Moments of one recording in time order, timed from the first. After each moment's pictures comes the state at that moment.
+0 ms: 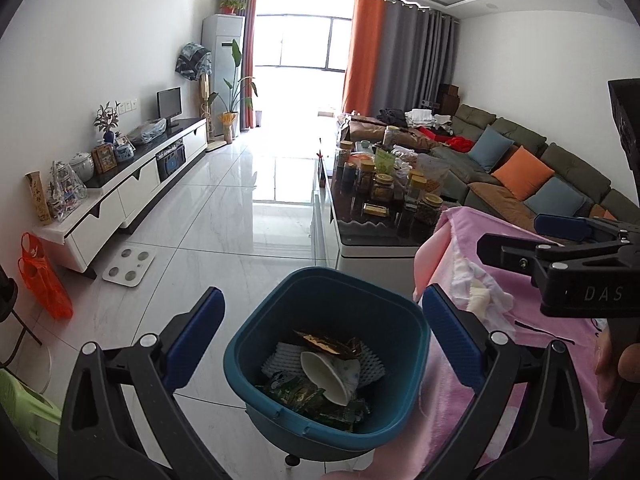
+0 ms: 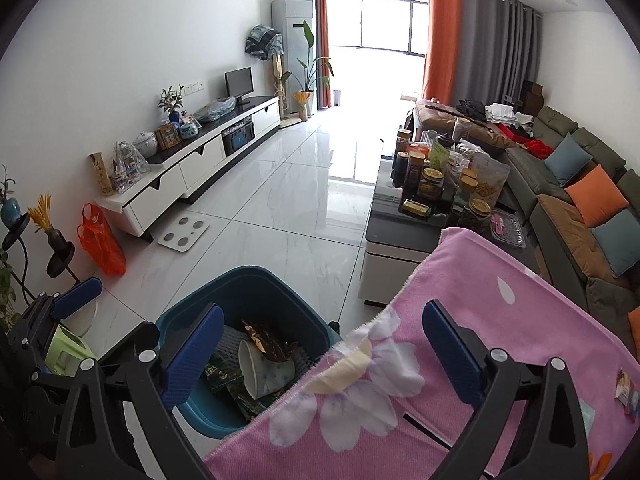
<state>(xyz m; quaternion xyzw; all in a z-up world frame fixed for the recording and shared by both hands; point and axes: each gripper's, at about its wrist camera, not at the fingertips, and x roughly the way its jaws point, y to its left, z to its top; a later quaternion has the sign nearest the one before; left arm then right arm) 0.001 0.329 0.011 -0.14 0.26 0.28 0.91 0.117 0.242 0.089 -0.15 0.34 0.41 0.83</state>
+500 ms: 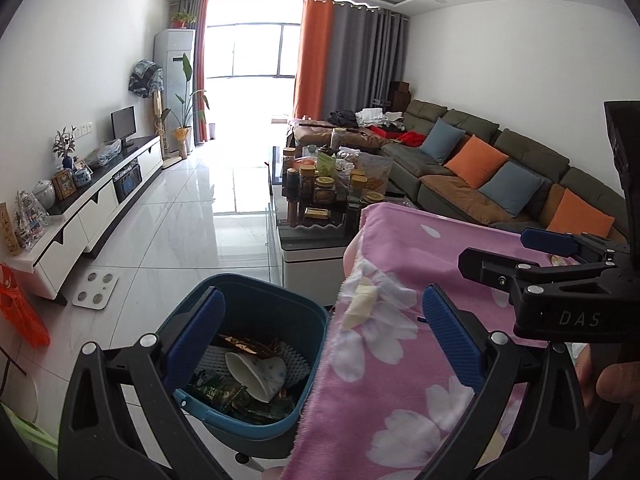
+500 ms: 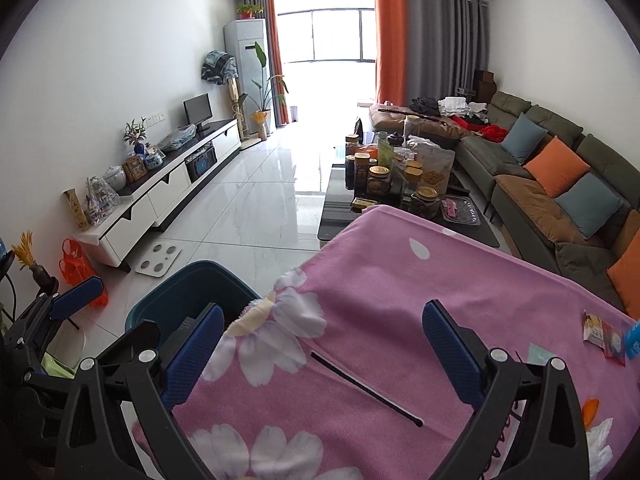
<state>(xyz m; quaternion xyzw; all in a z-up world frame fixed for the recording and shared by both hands) 0.036 0.234 0.038 -0.10 0.25 0.21 0.94 0.123 0.138 0.089 -0.10 0.33 0.35 0.87</state>
